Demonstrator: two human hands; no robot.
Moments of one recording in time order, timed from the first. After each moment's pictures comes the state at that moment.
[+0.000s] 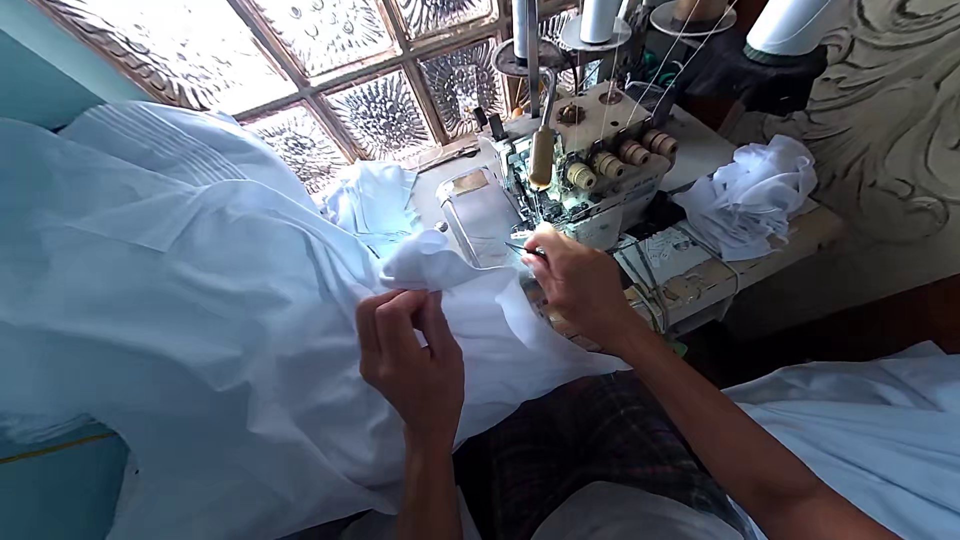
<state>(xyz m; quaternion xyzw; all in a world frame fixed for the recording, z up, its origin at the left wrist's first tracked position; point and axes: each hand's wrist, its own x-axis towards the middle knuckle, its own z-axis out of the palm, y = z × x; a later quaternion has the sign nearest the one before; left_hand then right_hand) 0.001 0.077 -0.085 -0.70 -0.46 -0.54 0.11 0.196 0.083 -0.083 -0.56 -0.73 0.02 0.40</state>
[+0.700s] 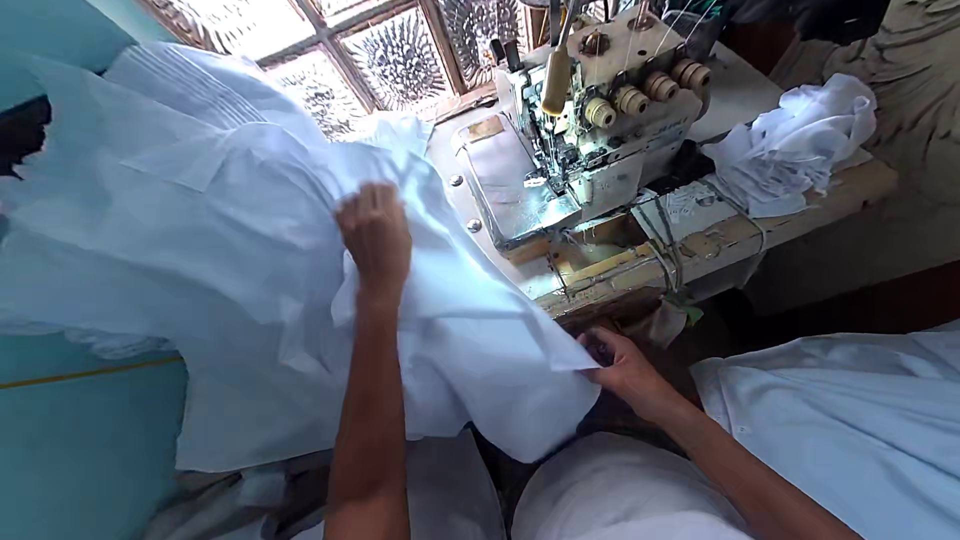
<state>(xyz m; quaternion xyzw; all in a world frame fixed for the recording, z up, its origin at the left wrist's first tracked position) -0.069 0.173 -0.091 -0.79 -0.56 -0.24 0.09 0.202 -0.048 -0.171 -0.54 -0.44 0.58 0.42</state>
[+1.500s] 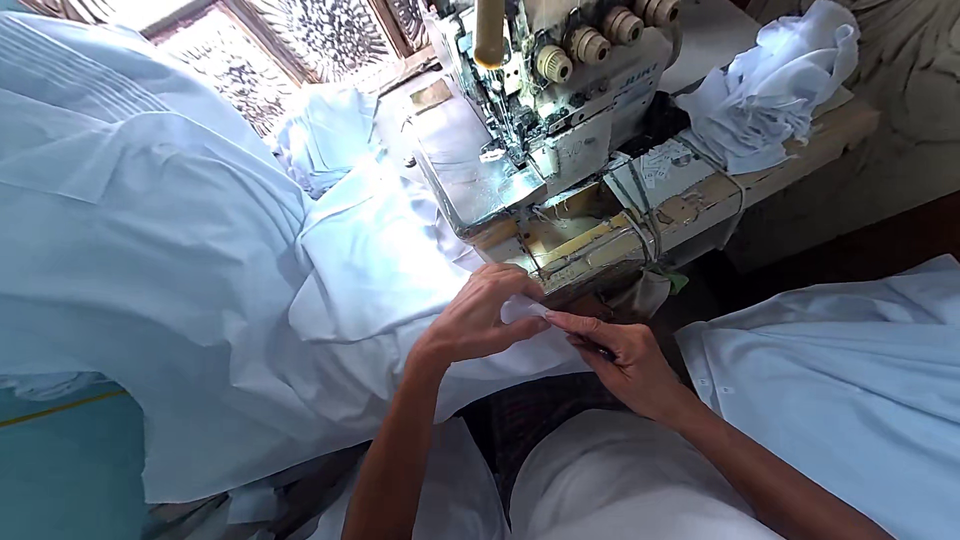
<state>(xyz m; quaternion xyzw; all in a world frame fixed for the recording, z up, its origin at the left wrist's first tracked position) 0.013 0.084 -0.122 -0.92 -0.20 -0.14 -0.31 0.209 -0.060 -0.165 -0.51 -0.66 0.26 0.49</state>
